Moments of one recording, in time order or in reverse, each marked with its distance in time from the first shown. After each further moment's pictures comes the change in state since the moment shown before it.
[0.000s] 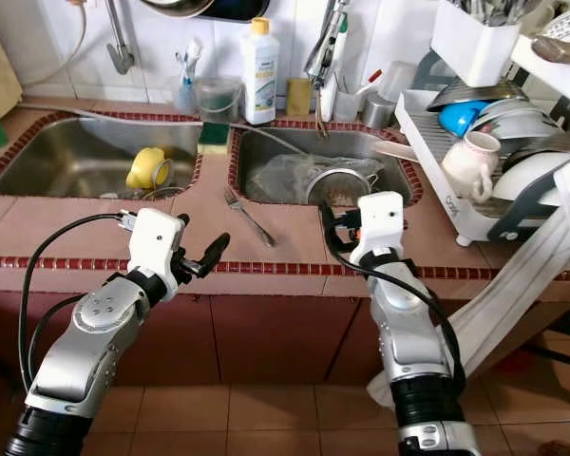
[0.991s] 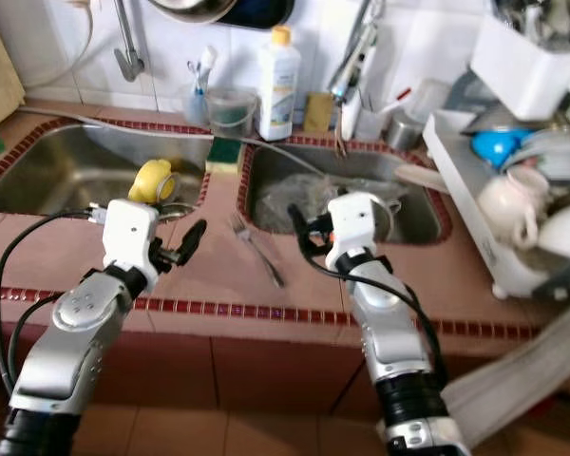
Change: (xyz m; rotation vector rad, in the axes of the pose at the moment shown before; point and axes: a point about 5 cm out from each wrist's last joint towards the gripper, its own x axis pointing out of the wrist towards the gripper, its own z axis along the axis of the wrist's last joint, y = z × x) left arm -0.003 0.012 0.010 -0.009 -0.066 0.090; right arm 0.004 0.017 0.004 -0.028 -0.023 0.120
